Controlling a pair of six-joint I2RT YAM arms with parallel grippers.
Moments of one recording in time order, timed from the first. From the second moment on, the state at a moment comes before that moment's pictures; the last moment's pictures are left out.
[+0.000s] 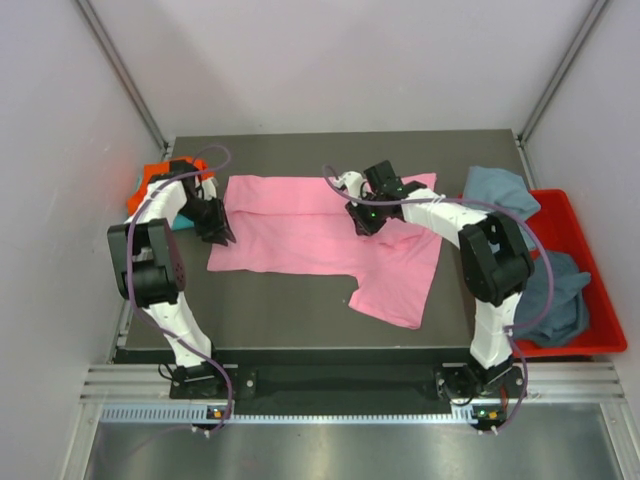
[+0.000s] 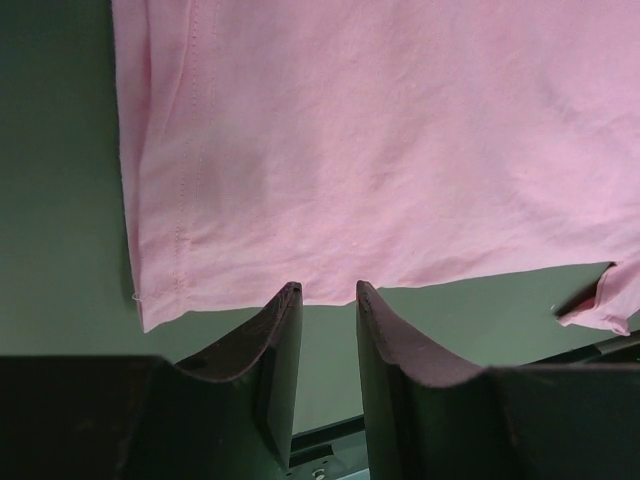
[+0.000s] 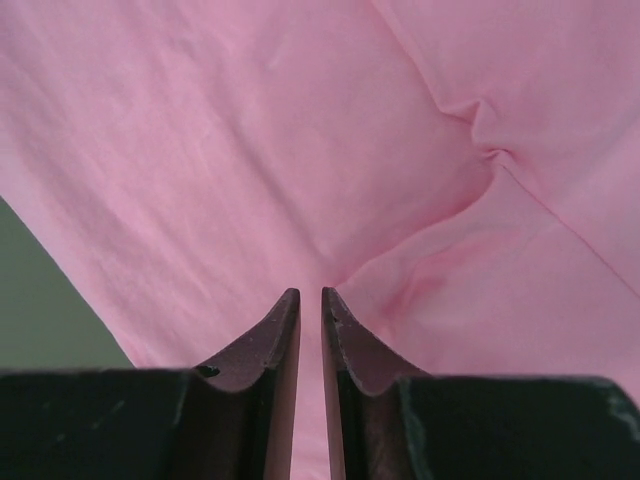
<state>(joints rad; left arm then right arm) 0.16 1.88 1.43 -0.93 0.36 -0.11 0.52 1.93 1.41 -0.46 -0.28 -0.29</state>
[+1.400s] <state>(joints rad) 0.16 1.87 1.45 -0.93 0.40 -0.13 0.55 1.99 1.38 -0.43 -0.19 -0.35</state>
